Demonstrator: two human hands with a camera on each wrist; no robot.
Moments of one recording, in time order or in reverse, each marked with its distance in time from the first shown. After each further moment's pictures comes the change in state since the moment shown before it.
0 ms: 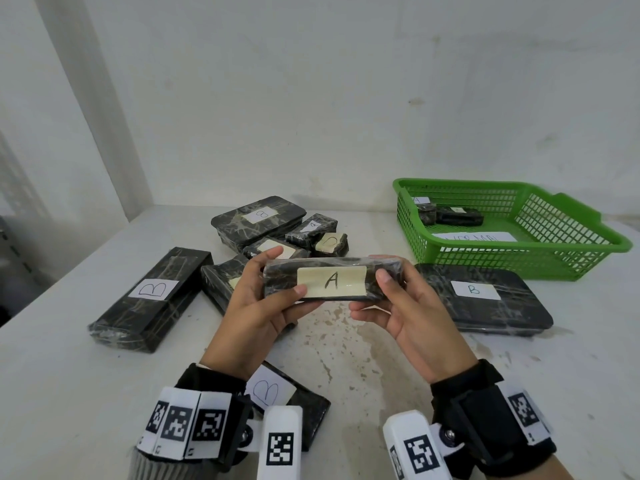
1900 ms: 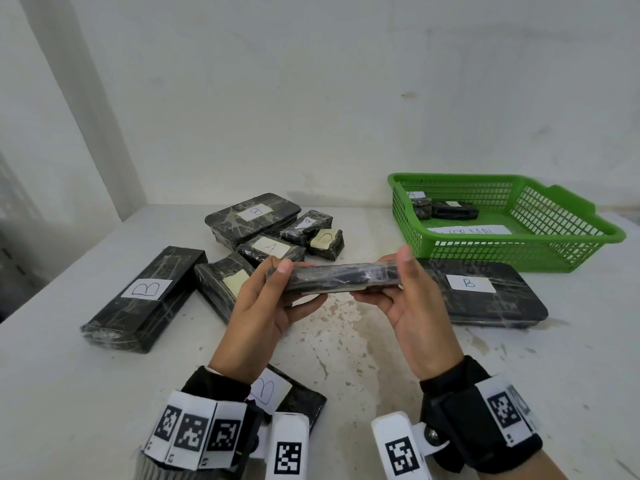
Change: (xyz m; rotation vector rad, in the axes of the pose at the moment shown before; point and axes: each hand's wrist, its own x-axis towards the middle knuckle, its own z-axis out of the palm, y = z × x) left_hand -0.004 -0.008 0.008 0.097 -0.050 0.035; right_hand -0.001 0.005 0.001 -0.125 0.144 -0.209
